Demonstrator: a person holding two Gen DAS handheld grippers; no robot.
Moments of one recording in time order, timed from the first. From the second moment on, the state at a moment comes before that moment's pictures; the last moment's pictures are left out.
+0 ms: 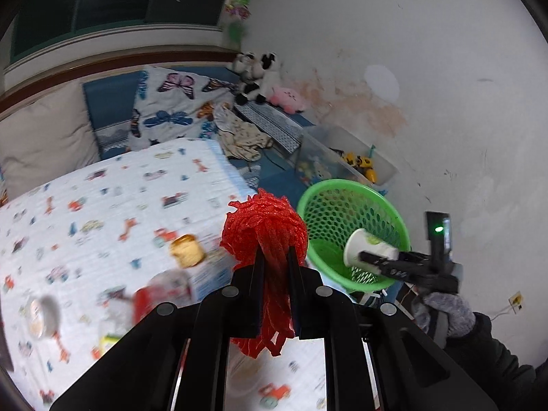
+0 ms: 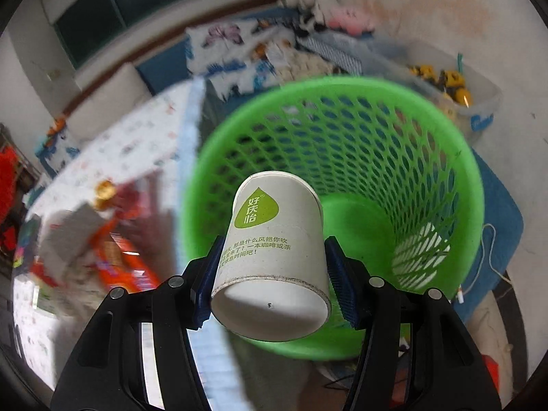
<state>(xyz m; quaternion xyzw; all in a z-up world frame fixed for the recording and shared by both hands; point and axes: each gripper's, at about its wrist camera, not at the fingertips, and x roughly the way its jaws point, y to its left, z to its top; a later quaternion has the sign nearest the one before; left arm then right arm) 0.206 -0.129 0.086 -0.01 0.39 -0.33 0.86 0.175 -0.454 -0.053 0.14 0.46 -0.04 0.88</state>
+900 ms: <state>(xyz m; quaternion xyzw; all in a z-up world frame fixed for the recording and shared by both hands) 0.247 -0.293 0.050 0.05 0.44 -0.37 0.82 0.146 -0.483 -0.034 0.07 0.43 -0.06 0.90</state>
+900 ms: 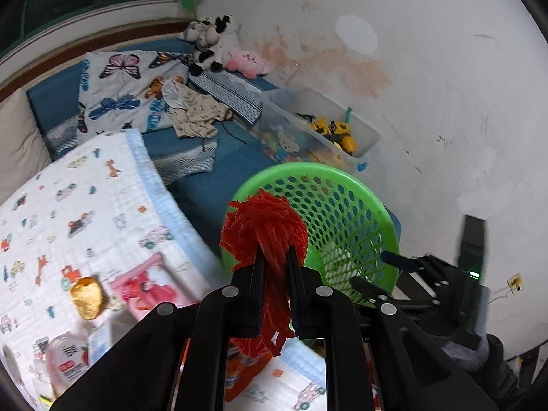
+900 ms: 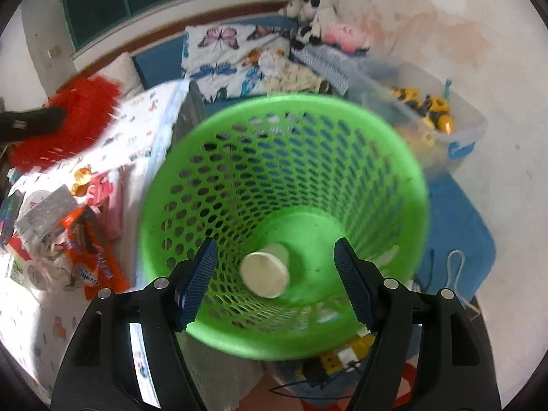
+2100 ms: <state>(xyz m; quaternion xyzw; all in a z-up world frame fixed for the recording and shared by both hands) 0.221 -0.367 0.025 0.03 0.46 -0.43 0.78 0.051 -0.489 0.007 0.11 0.33 -0.10 0.93</state>
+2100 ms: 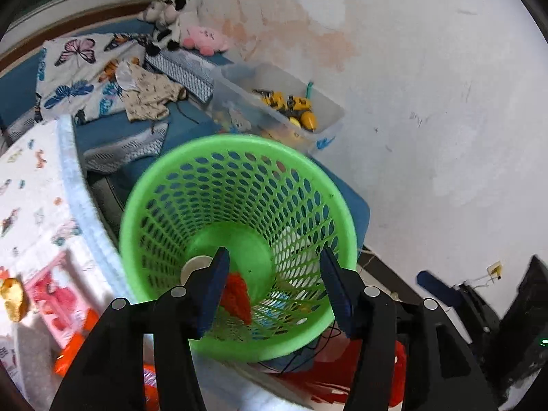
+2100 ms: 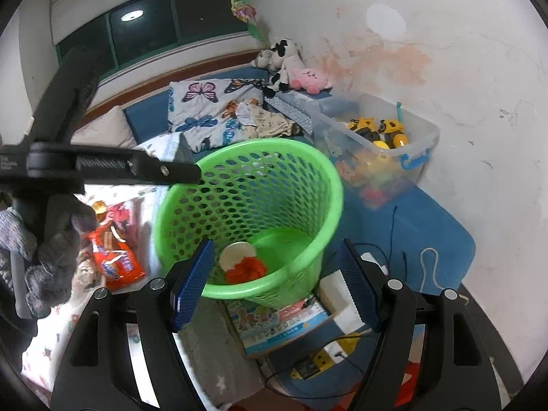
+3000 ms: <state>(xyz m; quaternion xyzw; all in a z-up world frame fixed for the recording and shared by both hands) 0.173 -0.130 0.082 0.00 0.37 -0.29 0.88 0.067 -0.375 0.003 0.09 0.35 0.02 0.93</state>
